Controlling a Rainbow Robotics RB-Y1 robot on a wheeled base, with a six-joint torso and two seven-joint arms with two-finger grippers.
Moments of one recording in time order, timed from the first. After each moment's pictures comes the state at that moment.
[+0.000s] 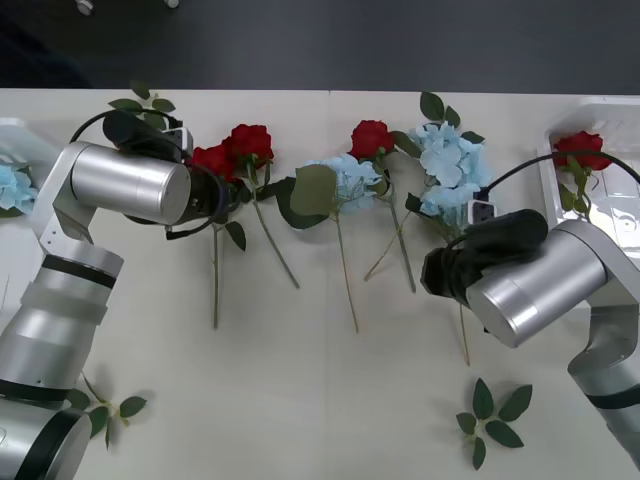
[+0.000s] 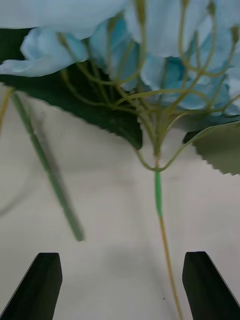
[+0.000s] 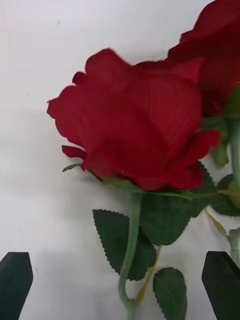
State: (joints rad) right arm -0.21 -0.47 0.38 -1.97 -0.21 1.40 0.81; left arm -0.53 0.28 -0.11 -1.44 0.24 1.21 -1.18
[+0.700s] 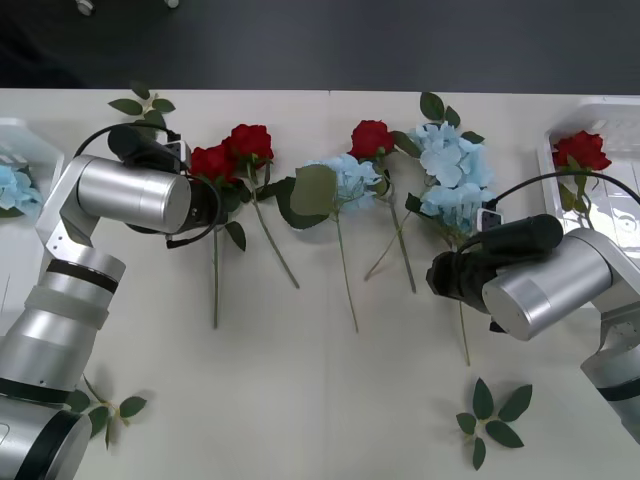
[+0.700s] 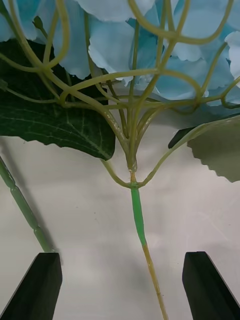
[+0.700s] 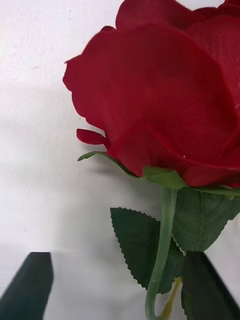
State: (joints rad) right arm -0.21 -0.51 0.36 -1.84 -0.34 1.25 0.81; left arm -0.53 0.28 -0.11 -1.37 0.23 1.16 -1.18
